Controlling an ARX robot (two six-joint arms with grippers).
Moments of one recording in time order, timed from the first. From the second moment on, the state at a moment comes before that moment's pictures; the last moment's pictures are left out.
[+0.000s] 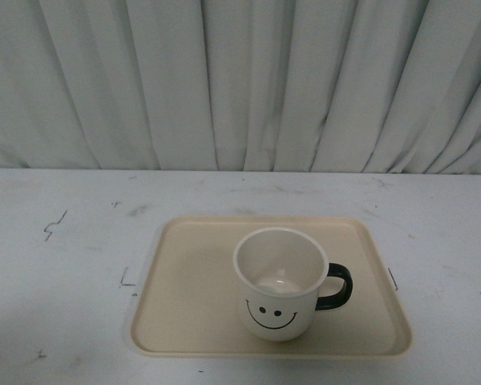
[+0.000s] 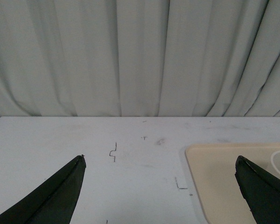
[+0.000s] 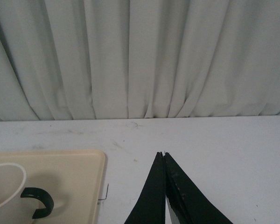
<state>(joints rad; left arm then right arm) 0.00 0.01 0.01 0.00 0.00 0.00 0.00 0.76 0.02 0.73 0.00 -0.01</state>
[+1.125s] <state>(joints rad) 0.00 0.01 0.01 0.00 0.00 0.00 0.00 0.19 0.01 0.20 0.00 -0.01</state>
